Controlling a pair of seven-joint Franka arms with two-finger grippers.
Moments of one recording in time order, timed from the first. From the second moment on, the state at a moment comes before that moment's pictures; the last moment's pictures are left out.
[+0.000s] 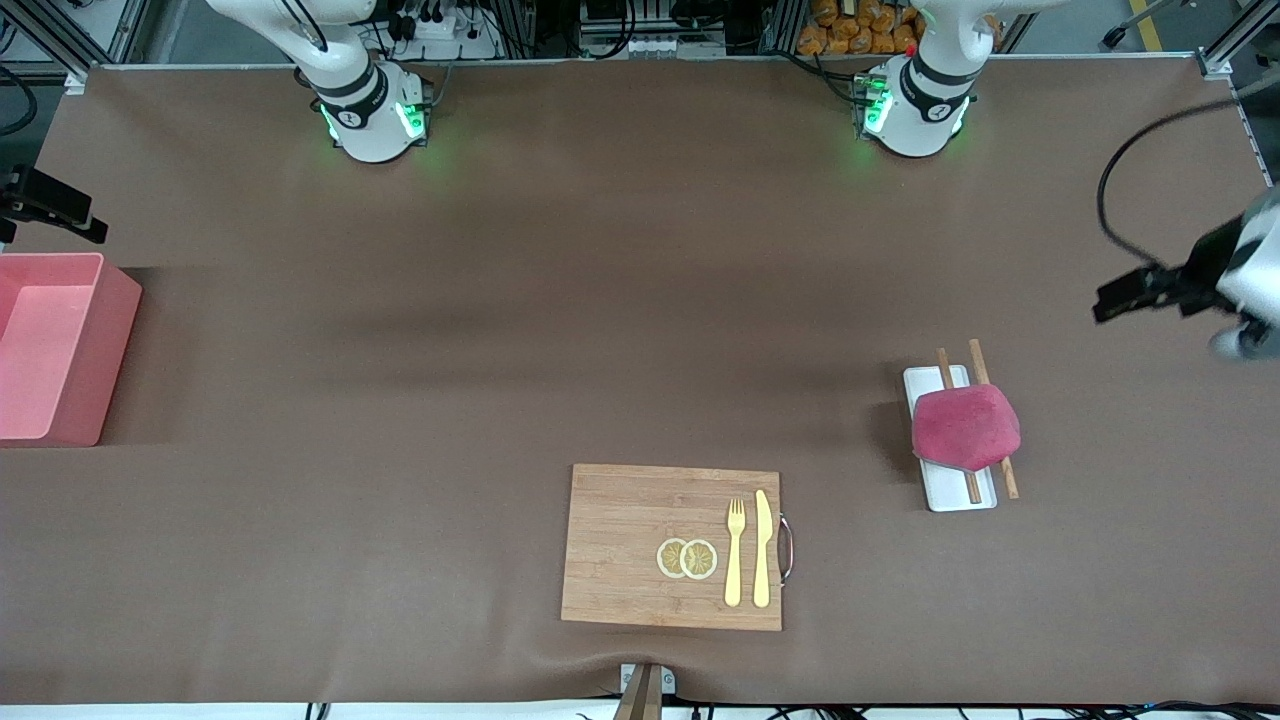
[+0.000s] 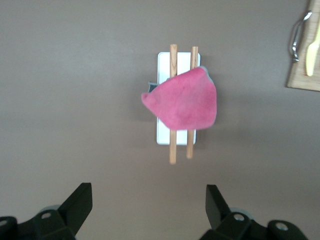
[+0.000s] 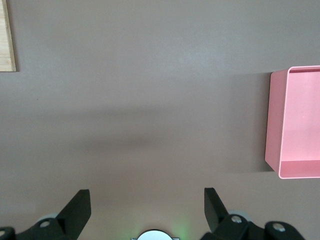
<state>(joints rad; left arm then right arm) 0.01 0.17 -0.01 -1.56 0.00 1.67 -0.07 -0.05 0.03 -0.04 -1.42 0.02 1.37 -0.07</state>
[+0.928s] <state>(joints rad) -0.01 0.50 -0.01 -1.56 0.00 1.96 -0.07 -0.02 0.05 -0.04 -1.42 0.03 1.37 -0.06</state>
